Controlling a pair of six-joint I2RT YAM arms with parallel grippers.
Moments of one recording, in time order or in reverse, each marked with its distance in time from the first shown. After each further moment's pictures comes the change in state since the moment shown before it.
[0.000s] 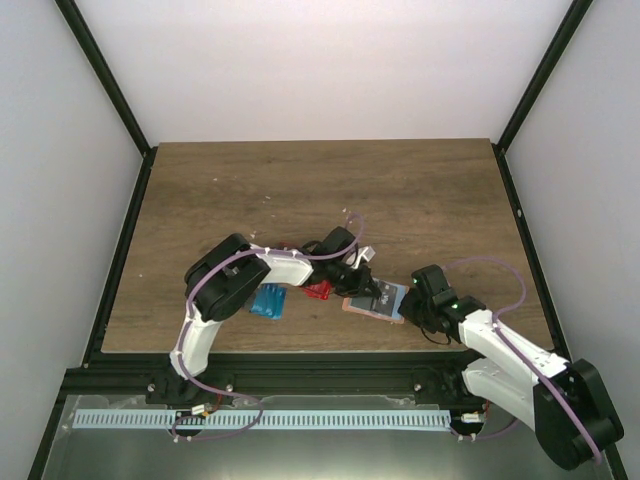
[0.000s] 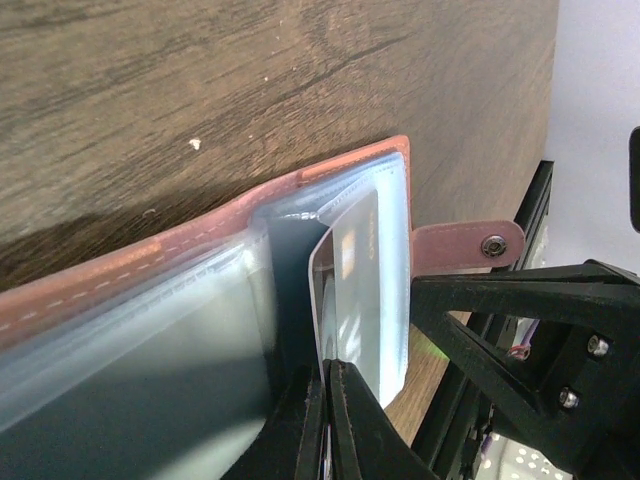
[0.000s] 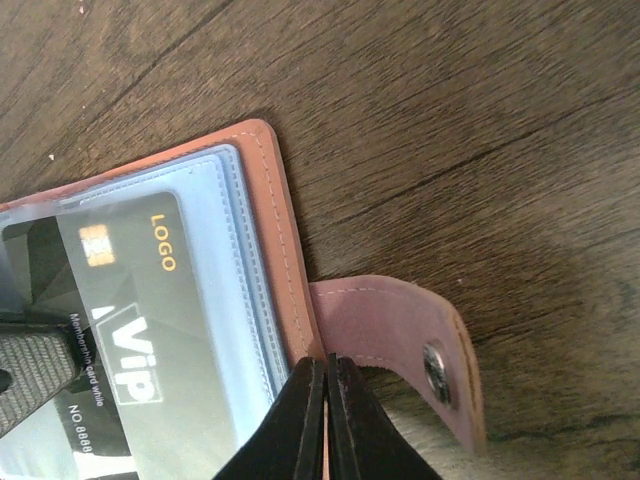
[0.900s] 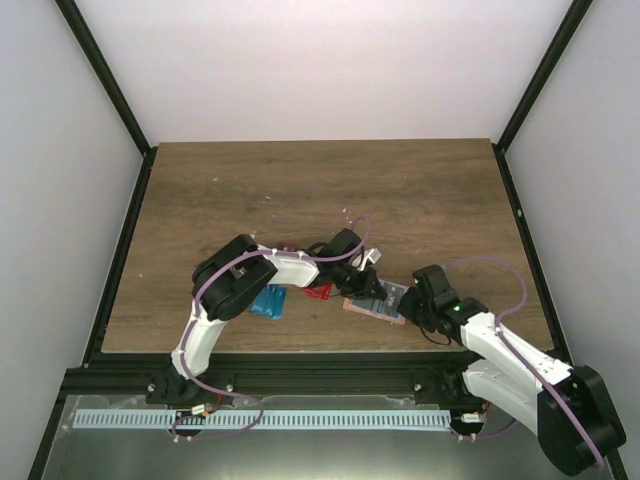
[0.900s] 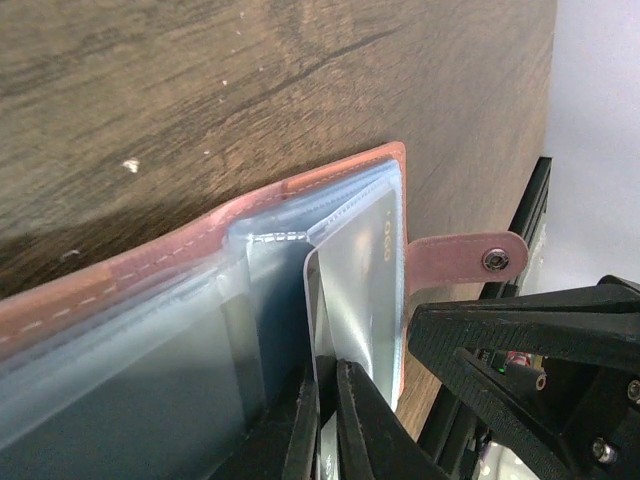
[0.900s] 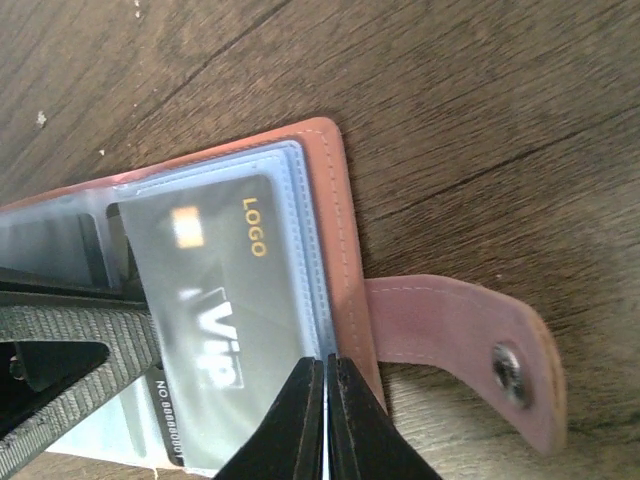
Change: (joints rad) left arm -0.022 0.047 0.041 0.022 0.005 -0.019; right arm 0.000 -0.036 -0.003 0.005 -0.009 0.000
